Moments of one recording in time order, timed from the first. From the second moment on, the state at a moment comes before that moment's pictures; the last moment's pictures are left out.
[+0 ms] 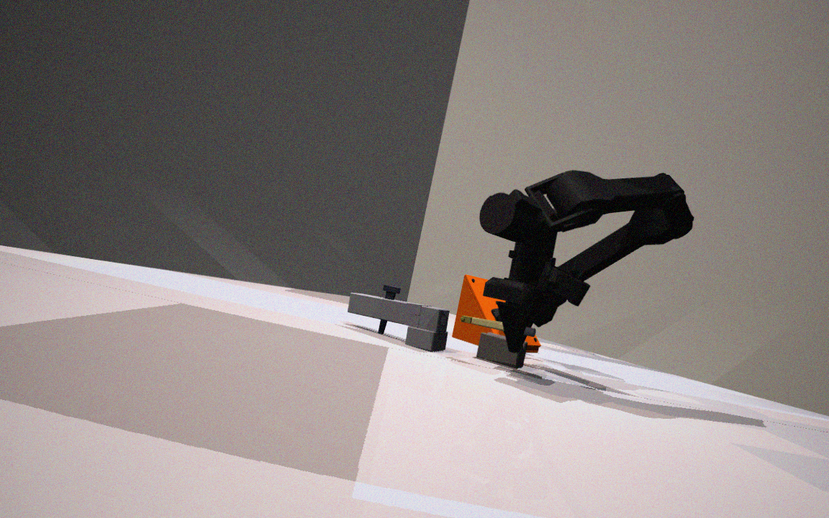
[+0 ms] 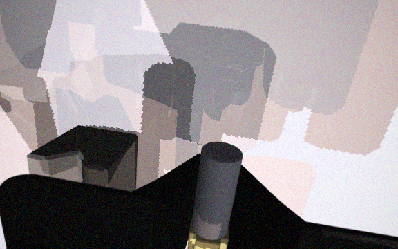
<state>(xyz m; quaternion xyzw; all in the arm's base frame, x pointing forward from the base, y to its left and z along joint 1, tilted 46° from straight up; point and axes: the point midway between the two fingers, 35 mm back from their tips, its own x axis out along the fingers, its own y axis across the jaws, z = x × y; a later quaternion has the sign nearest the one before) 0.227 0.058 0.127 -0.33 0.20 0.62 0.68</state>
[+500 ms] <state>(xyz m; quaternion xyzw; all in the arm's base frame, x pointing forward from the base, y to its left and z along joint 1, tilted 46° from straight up) 0.224 0.054 0.129 -0.33 0.20 0.62 0.68</state>
